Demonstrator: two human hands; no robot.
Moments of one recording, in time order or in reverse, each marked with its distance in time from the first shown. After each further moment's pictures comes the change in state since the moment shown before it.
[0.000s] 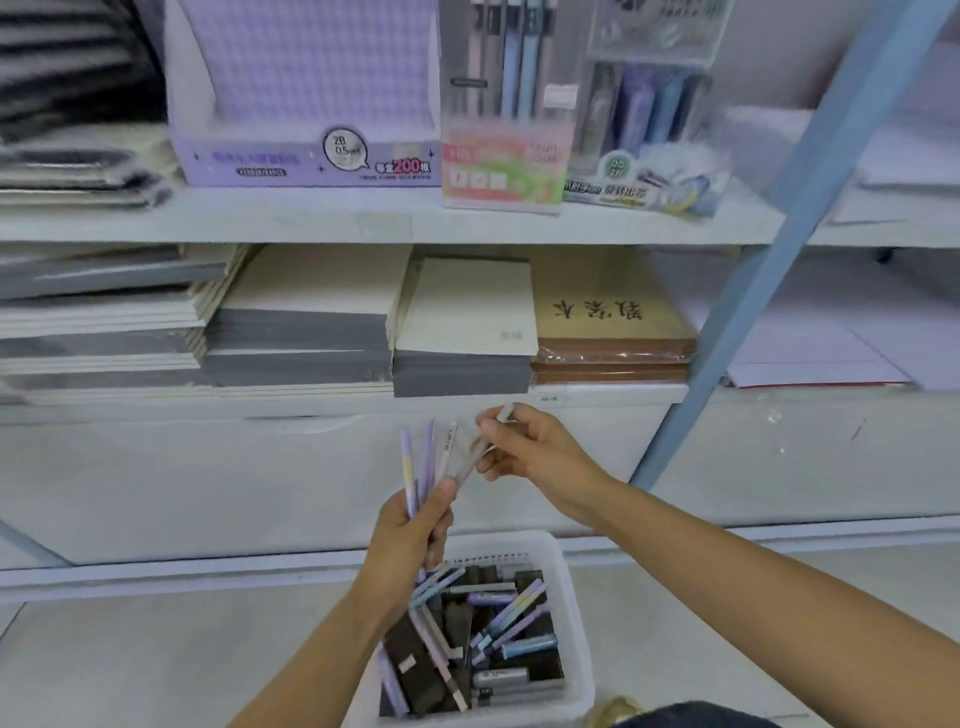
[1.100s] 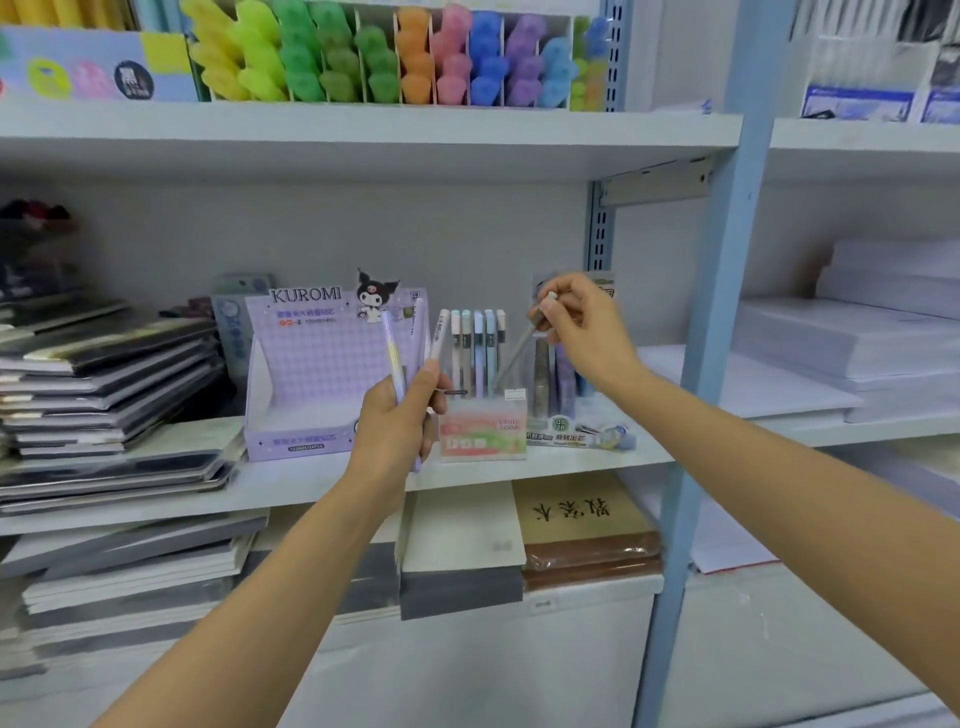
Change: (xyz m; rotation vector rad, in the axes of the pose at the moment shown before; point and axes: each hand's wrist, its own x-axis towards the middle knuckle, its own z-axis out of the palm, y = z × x) left_hand 0.038 0.304 0.064 0.142 0.019 0.530; right_hand 0.035 -0.307 -0.016 -0.638 0.518 -0.810
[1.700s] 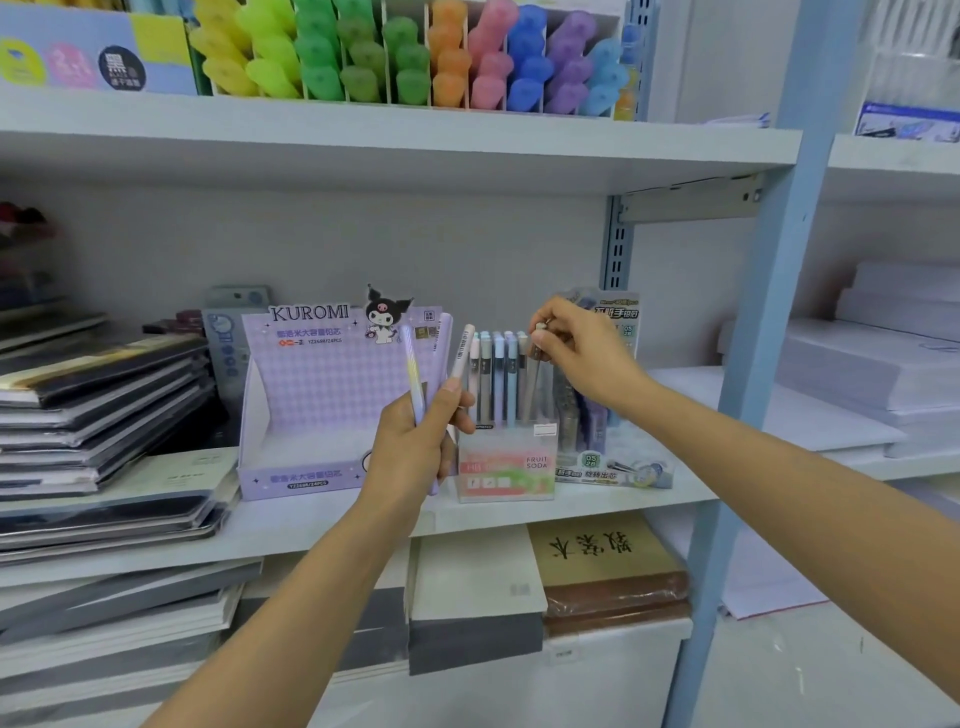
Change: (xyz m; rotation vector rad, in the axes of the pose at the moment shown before) left_hand 0.035 -0.015 -0.008 0.012 -0.073 0.062; right_hand 0.032 0.013 0.022 -0.312 -0.185 -0.071
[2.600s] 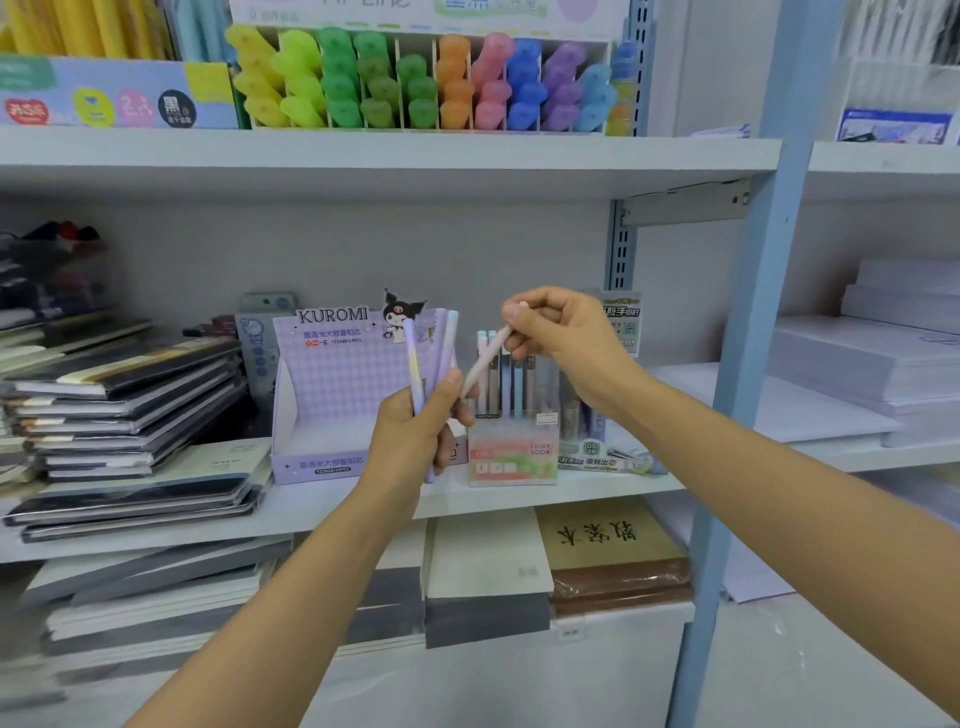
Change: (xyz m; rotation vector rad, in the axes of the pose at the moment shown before) left_hand -0.016 0.016 -0.009 -0.082 -0.006 -0.019; right_hand -0.023 -0.062 -0.002 0.787 -0.023 0.096
